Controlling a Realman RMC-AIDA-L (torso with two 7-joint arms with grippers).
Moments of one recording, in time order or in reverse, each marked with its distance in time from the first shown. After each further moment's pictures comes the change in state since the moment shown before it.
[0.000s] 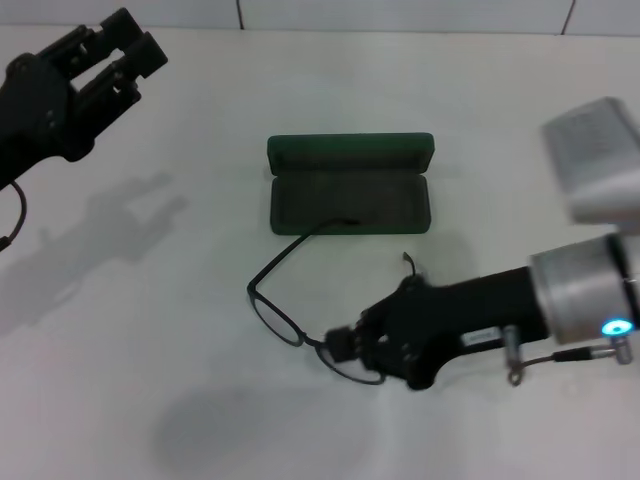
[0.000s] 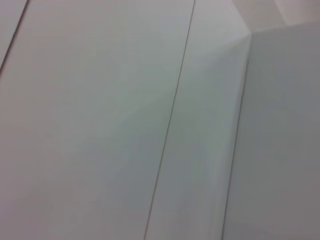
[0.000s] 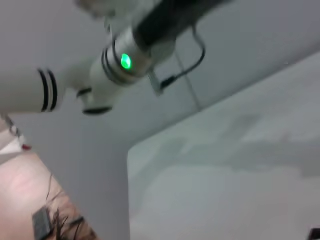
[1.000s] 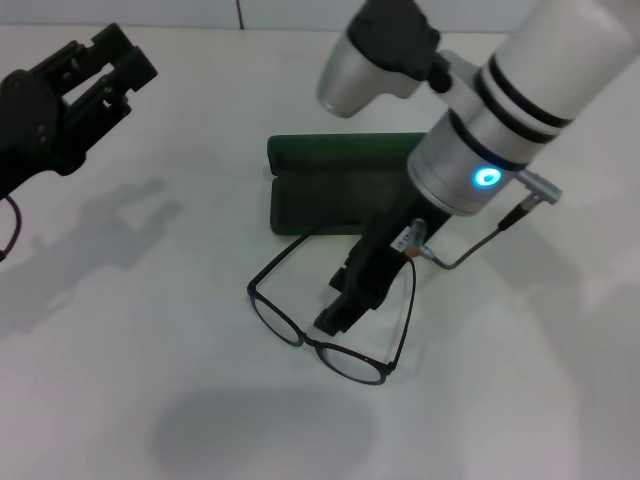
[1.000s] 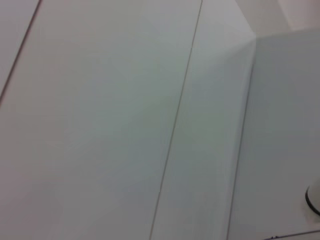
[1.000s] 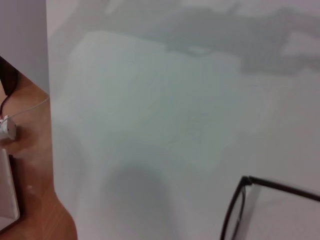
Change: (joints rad) left arm -0.003 0.012 -0.025 -0.071 0.007 0.028 0.038; right arm 0.667 0.005 -0.023 0.264 -0.430 -0.112 0.503
